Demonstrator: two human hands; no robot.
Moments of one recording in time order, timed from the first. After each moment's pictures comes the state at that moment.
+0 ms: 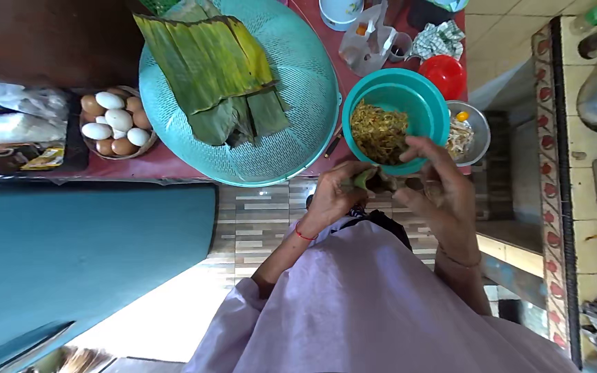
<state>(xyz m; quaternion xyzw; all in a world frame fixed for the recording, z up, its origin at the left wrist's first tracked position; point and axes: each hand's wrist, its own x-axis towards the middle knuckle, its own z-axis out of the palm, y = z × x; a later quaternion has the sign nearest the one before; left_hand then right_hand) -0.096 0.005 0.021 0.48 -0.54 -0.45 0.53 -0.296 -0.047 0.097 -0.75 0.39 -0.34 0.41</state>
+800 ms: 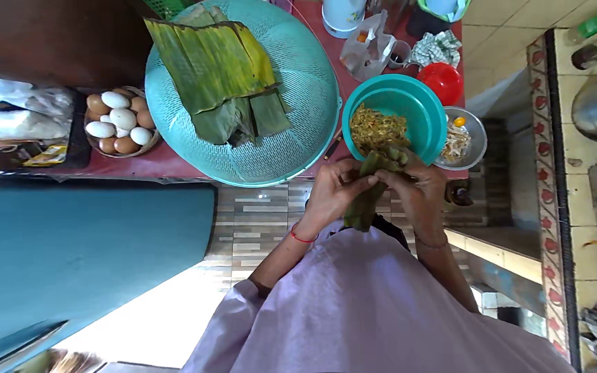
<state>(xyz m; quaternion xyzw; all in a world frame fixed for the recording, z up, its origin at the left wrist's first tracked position) -0.098 0.005 0.060 0.51 -0.46 -0.51 0.52 -0.272 -0.045 0.062 -0.66 0.44 -0.44 0.44</state>
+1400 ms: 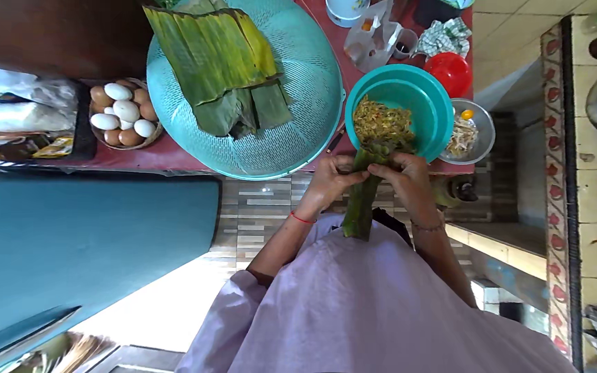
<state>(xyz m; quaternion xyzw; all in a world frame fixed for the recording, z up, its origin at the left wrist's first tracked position) -0.094 -0.001 0.049 0.57 -0.33 -0.61 0.44 -0.272 -0.050 0.046 -0.62 0.50 -0.28 0.53</state>
